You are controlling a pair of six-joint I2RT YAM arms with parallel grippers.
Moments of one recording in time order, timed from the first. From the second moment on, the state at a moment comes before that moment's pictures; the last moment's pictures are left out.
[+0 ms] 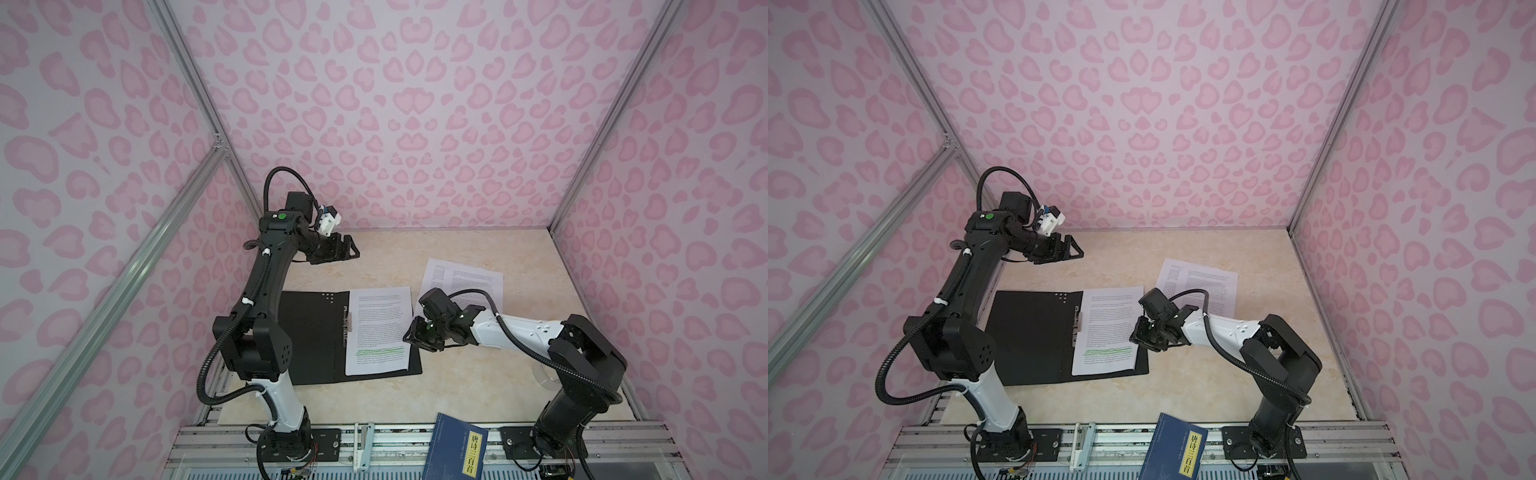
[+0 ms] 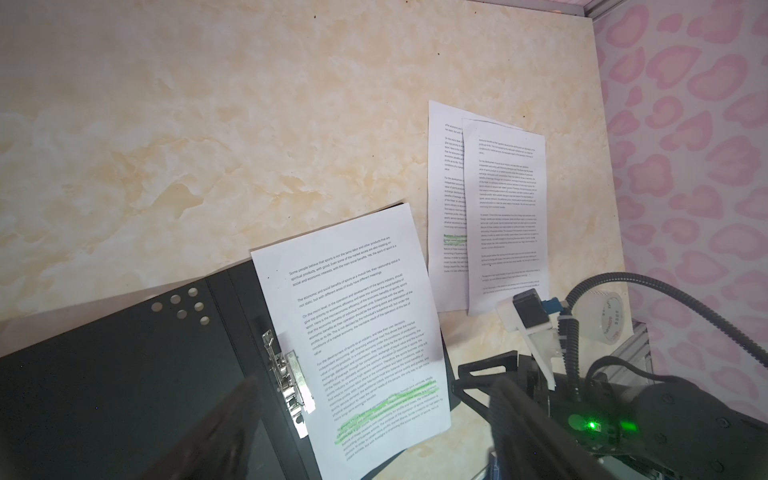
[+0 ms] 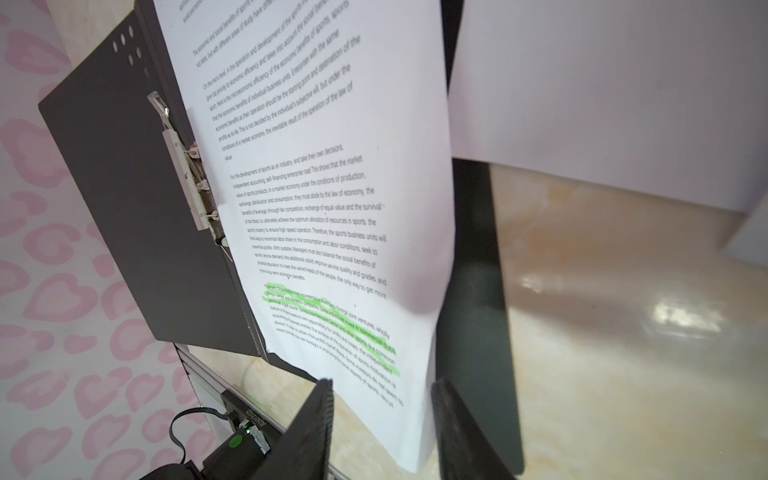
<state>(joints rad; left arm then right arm) -0.07 1.82 1.94 -1.24 0.50 -0.02 0.80 1.69 1.01 -0.33 -0.28 1.07</state>
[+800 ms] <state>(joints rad) -0.13 1.85 1.81 -1.21 0.51 0.03 1.00 1.61 0.98 -0.54 -0.08 0.82</state>
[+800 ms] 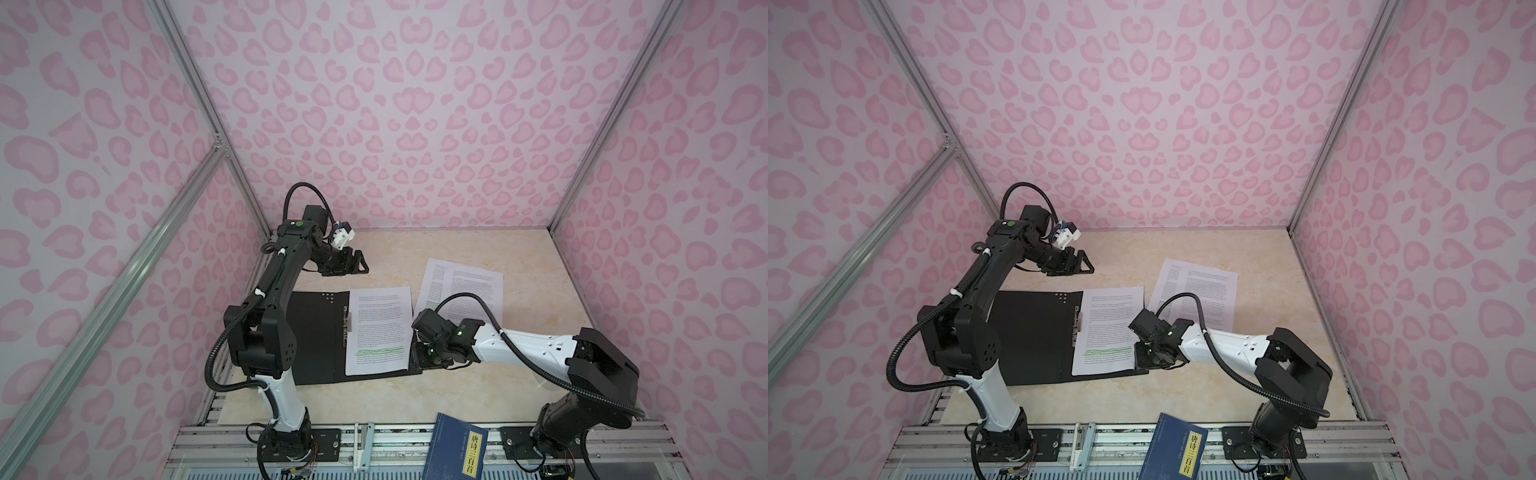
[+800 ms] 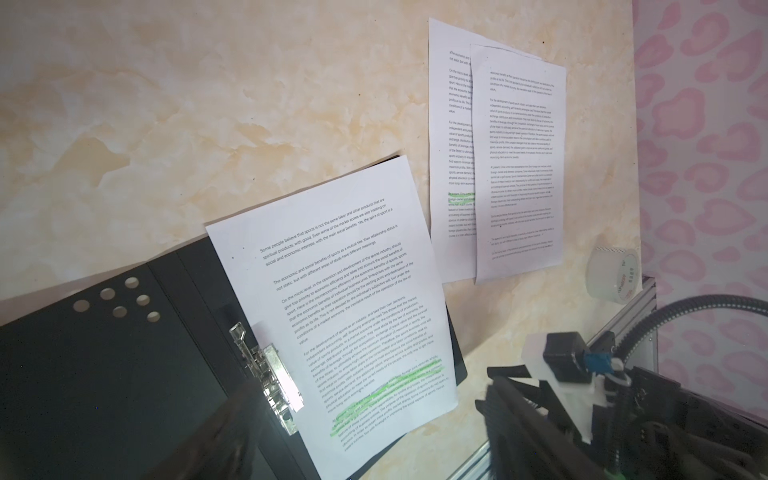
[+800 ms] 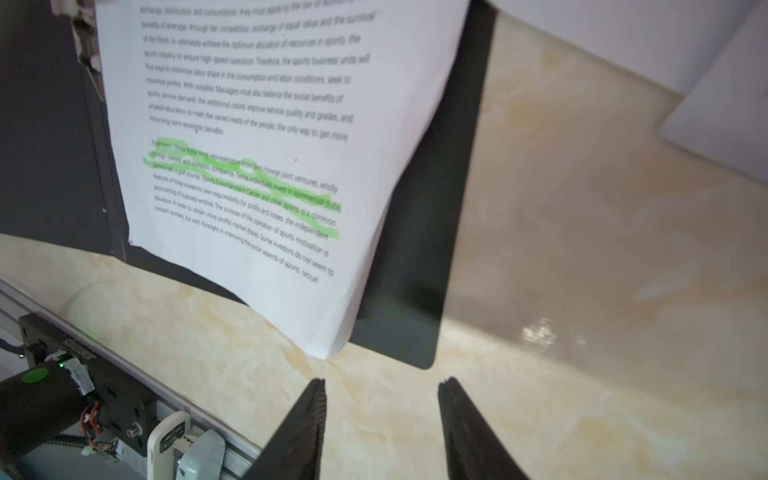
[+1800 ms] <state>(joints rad) -0.18 1.84 1.79 -1.19 0.47 0.02 1.17 1.83 1.13 -0.71 0.31 0.77</state>
